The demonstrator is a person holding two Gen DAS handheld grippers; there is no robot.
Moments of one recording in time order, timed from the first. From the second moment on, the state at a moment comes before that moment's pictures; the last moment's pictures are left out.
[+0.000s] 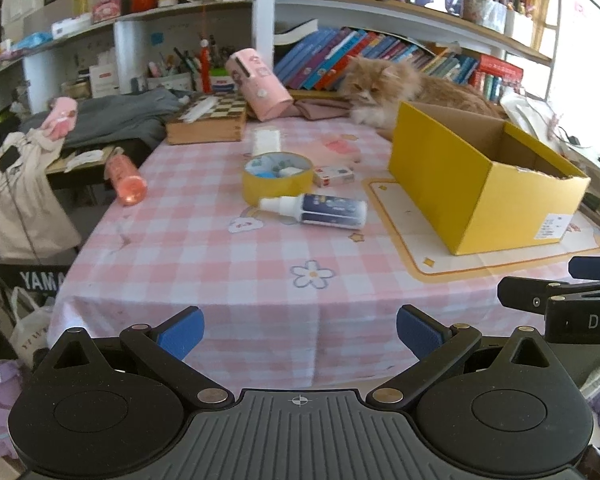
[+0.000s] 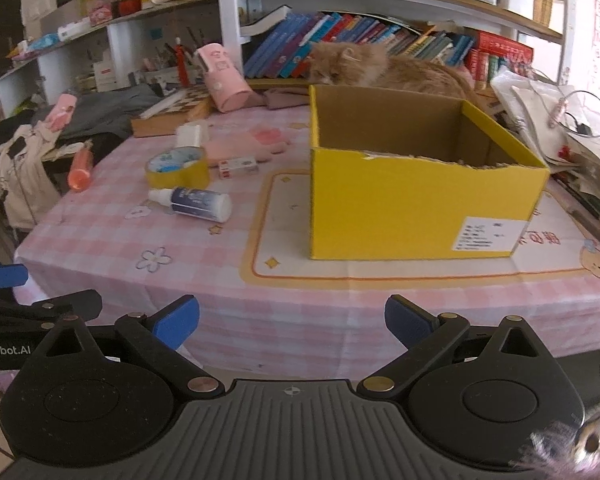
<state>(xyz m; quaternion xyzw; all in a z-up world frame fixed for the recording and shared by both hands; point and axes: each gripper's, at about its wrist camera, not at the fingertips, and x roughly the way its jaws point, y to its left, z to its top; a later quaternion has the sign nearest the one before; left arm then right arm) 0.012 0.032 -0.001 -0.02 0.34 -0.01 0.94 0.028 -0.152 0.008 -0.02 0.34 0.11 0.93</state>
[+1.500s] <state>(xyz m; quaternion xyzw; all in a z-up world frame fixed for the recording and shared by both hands) 0.179 0.092 0.004 -0.02 0.36 0.02 0.93 0.182 -0.039 -0.028 -0.11 0.38 0.25 0.88</state>
